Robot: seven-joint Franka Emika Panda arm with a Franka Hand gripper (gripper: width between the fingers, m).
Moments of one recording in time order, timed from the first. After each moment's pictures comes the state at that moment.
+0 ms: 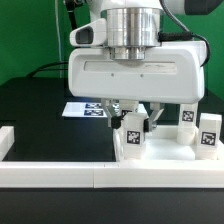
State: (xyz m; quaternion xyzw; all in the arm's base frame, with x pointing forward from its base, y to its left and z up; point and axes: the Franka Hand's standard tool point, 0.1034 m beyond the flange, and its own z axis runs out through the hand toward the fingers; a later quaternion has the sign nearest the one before) arm 0.625 0.001 0.071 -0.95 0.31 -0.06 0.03
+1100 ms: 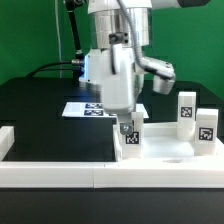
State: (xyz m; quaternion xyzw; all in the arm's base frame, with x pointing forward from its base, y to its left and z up) arm 0.622 -0.004 0.071 -0.61 0.79 0.01 0.07
